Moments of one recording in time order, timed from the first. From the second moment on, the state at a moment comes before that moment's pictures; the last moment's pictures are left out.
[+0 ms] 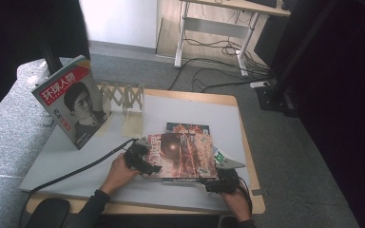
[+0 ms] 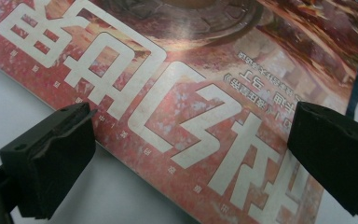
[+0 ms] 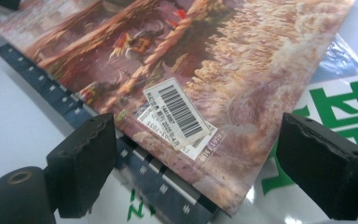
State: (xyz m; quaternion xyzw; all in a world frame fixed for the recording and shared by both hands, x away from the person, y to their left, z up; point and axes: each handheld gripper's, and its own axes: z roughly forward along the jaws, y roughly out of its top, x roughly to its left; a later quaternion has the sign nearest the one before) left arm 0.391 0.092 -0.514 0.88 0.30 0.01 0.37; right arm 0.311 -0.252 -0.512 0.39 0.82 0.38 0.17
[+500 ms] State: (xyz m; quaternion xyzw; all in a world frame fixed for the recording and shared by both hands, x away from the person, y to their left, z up) left arm 0.369 0.108 -0.511 0.88 0.29 0.05 0.37; right arm 0.348 -0.256 -0.505 0.39 0.81 0.39 0.17
